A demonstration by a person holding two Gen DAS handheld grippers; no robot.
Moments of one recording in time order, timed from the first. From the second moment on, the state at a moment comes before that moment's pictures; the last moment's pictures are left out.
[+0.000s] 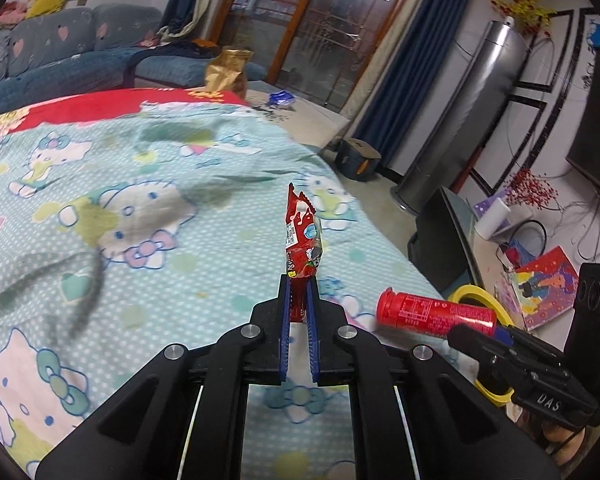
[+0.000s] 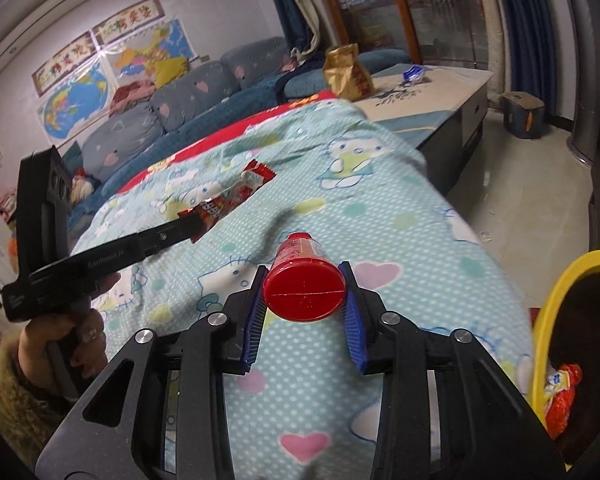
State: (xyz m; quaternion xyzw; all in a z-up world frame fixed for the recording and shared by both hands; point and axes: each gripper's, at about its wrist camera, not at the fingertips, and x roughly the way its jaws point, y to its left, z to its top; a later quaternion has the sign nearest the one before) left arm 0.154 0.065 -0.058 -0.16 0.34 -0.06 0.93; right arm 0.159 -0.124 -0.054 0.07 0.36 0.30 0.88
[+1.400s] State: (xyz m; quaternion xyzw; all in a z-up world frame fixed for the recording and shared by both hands) left arm 0.148 -0.060 -0.028 -0.08 0.32 -0.18 0.93; right arm 0.144 -0.262 -0.033 0.12 0.32 0.15 0.93
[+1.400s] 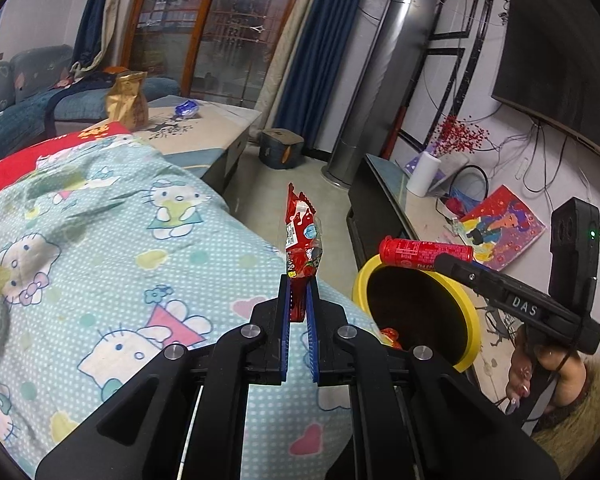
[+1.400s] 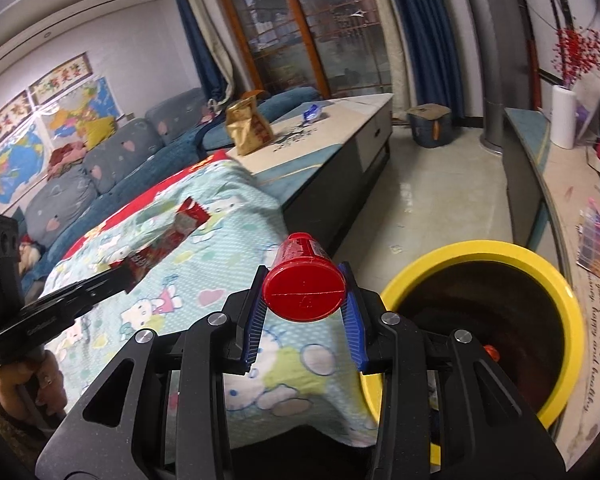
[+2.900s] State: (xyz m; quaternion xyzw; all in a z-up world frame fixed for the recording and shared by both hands) left arm 0.141 -0.198 -0.057 0.01 0.35 -0.30 0.89; right arm 0.135 -0.398 -0.071 0.17 0.34 0.00 0.92
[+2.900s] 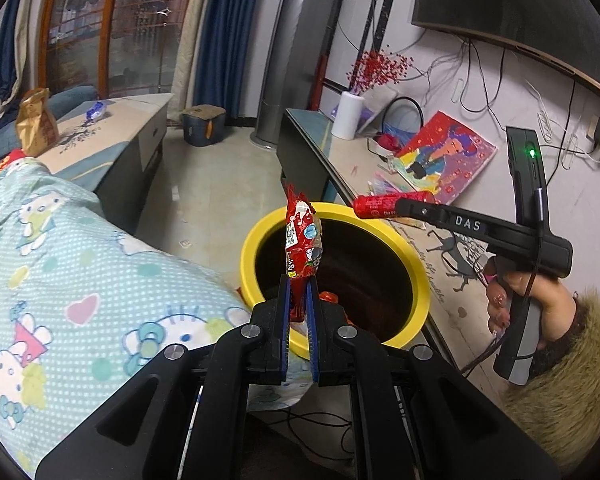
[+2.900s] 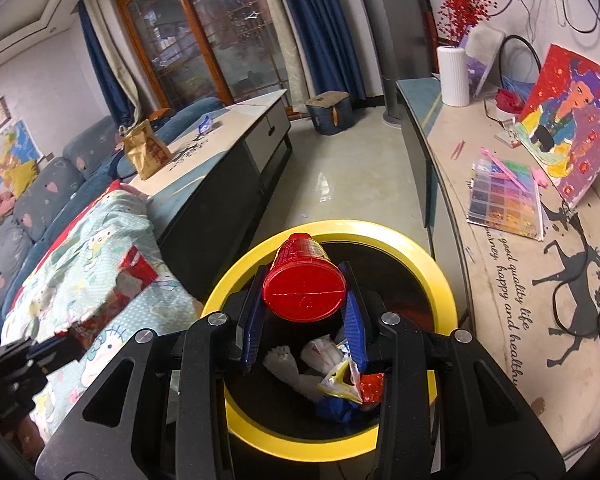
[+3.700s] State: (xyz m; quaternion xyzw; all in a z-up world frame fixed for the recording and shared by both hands) left arm 0.160 -0.263 -0.096 0.06 0.39 -0.33 0.86; right arm 0.138 -0.431 -0.092 0.22 0.38 -0.01 0.90
